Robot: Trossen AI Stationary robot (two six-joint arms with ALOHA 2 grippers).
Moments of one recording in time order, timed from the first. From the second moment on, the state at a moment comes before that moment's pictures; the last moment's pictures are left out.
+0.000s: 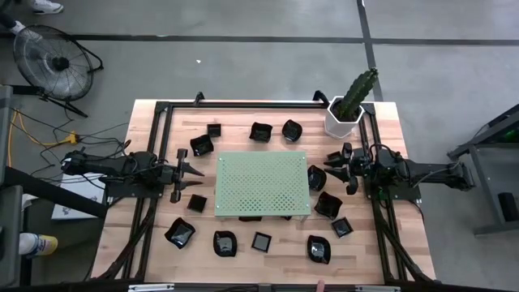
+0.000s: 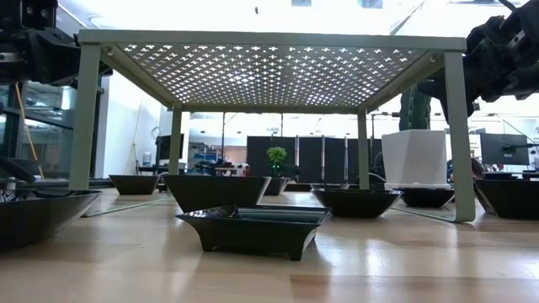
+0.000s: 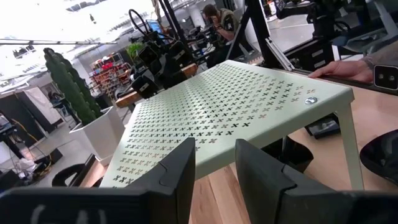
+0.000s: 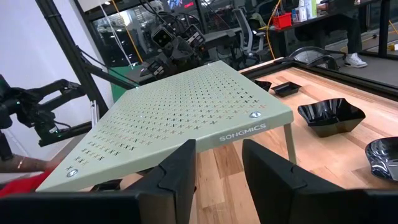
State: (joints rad) left arm -0.14 0.01 0.01 0.01 0.01 0.42; right arm -0.06 0.07 0.01 0.03 0.00 0.31
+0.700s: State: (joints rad) left arm -0.14 0.01 0.01 0.01 0.01 0.42; right arm -0.06 0.07 0.01 0.03 0.00 0.31
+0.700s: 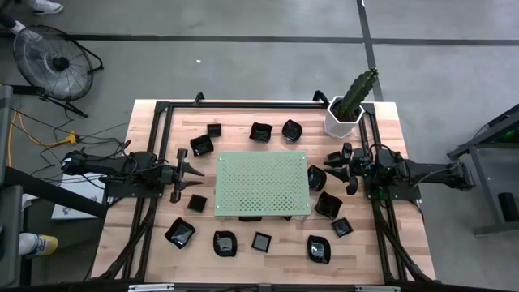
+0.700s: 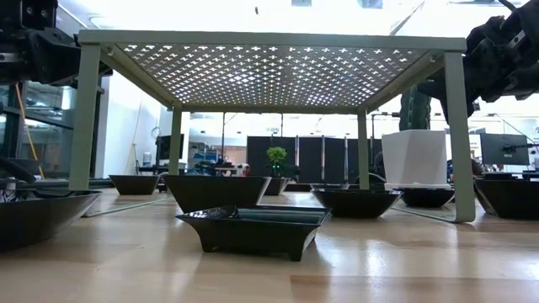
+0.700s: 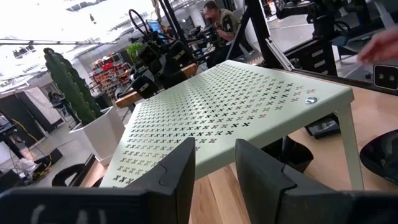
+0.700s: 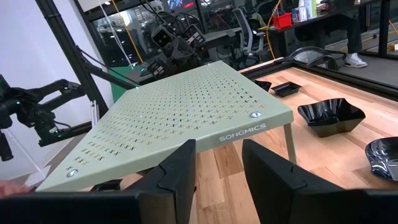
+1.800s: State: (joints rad) left arm -0.14 0.01 0.01 0.01 0.01 0.42; right arm -0.06 0.10 0.09 0.11 0.29 0.44
